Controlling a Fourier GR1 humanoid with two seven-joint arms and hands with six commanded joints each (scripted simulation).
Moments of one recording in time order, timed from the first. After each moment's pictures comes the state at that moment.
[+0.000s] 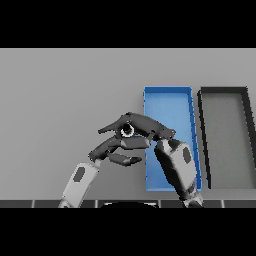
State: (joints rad) left arm -0.19 -0.01 -0.37 -1.56 -0.14 -0.44 0.11; right arm -0.61 0.07 0.19 -1.83 -0.40 0.53 0.57
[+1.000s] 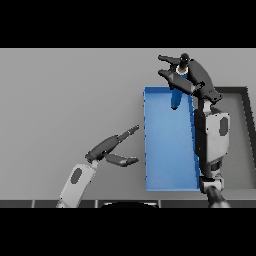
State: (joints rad) left arm -0.17 0.01 -0.36 -1.59 -0.15 -0.44 0.09; right arm -0.82 -0.19 -0.19 -1.50 -0.28 0.33 0.58
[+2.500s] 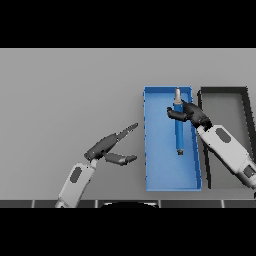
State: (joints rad) left arm -0.18 0.02 -0.36 -1.58 -0.17 -0.41 0.04; right arm -0.72 -0.79 0.79 -1.29 -0.78 -0.18 0.61
